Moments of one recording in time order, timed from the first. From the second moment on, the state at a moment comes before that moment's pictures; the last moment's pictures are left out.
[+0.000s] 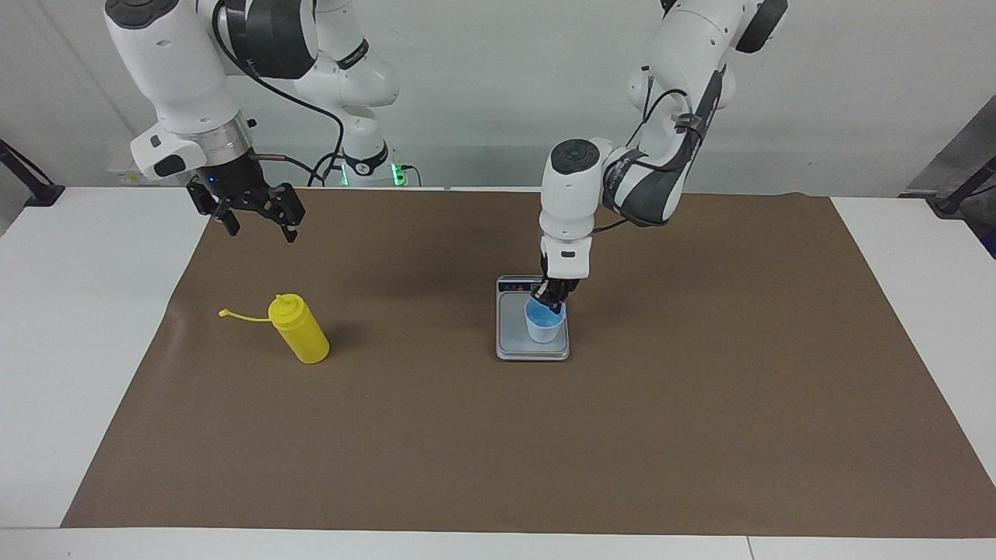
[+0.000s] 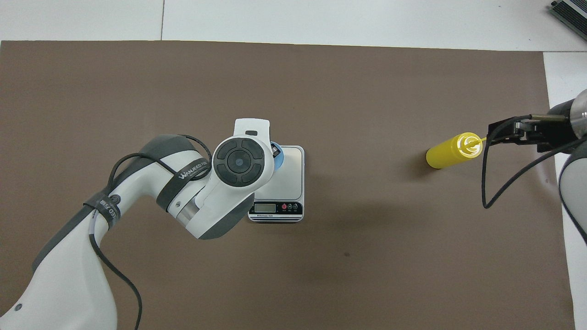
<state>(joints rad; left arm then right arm) -0.10 0.33 -0.59 -1.84 0.32 2.20 -1.52 -0.10 0.01 0.10 -1.63 -0.02 1.68 0.15</state>
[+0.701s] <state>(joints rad) -0.10 0.33 -0.59 -1.84 0.32 2.20 -1.52 -0.10 0.01 0.10 -1.64 -0.02 1.68 0.15</state>
